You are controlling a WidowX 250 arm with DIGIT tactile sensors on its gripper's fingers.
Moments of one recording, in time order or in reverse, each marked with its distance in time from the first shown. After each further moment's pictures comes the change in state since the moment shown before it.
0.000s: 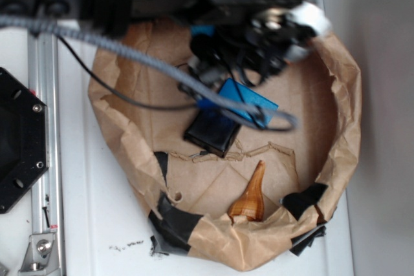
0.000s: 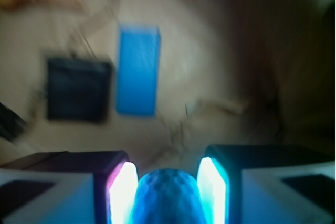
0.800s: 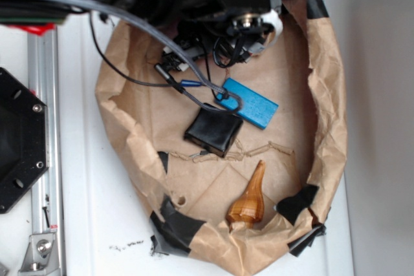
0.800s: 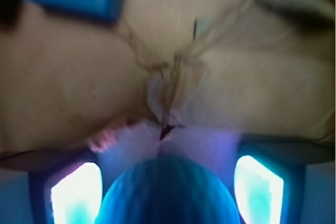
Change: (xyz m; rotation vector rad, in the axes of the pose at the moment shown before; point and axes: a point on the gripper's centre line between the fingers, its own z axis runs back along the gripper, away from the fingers) arm -0.050 0.025 -0.102 0.003 0.159 -0.171
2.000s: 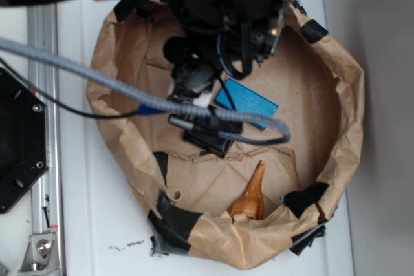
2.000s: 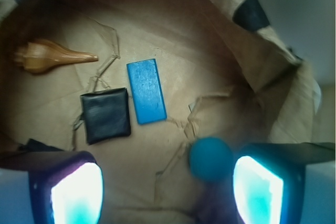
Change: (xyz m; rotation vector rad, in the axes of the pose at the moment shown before) arm 0.022 -0.030 0.118 -0.012 -0.253 0.412
